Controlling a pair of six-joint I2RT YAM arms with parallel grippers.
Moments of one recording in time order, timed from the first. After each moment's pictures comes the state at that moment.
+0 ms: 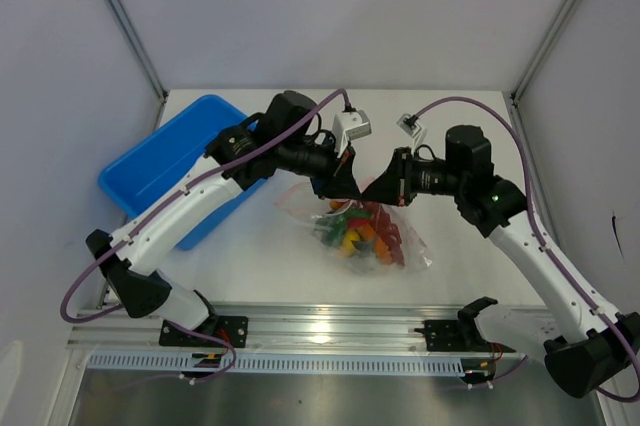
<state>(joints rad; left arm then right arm) -0.81 1.49 1.70 -0.85 0.62 0.02 0.49 1.07 1.11 -0.39 -0.80 0.52</state>
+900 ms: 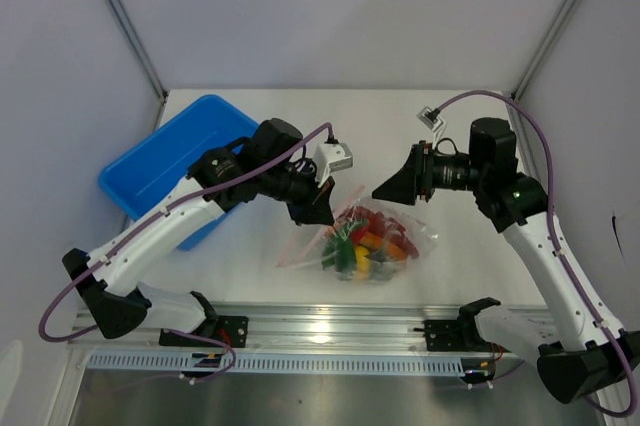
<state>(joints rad) -0.82 1.32 1.48 -0.94 0.51 0.08 0.32 1.01 1.13 -0.47 -0.94 0.50</state>
